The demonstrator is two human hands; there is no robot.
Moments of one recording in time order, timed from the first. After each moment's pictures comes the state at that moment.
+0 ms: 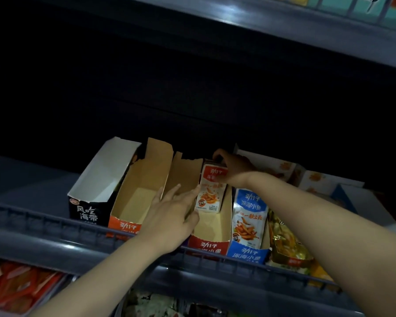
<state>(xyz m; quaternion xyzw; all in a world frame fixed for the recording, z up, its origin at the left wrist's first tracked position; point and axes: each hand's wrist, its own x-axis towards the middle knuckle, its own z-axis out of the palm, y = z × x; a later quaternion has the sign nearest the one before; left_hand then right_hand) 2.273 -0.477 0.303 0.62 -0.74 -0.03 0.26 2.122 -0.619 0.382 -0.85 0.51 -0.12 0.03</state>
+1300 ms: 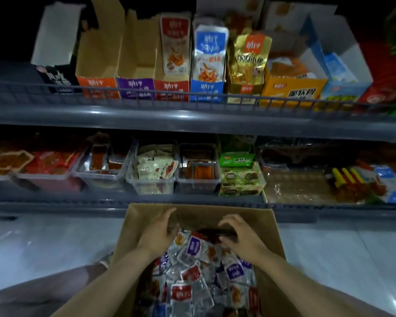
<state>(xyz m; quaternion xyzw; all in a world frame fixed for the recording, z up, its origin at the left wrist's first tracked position) 2.208 -0.272 0.048 0.66 -0.66 -0.32 0.16 1.955 -0.285 0.061 -0.74 0.57 -0.06 0.36</state>
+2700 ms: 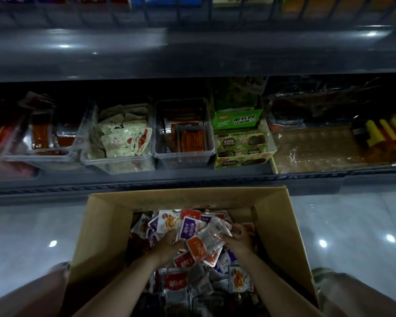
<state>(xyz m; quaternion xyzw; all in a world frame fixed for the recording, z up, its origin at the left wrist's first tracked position) 2.164 -0.283 -0.124 0.66 -0.41 -0.62 0.03 1.952 -0.290 -0.144 -0.15 0.73 -0.29 0.61</state>
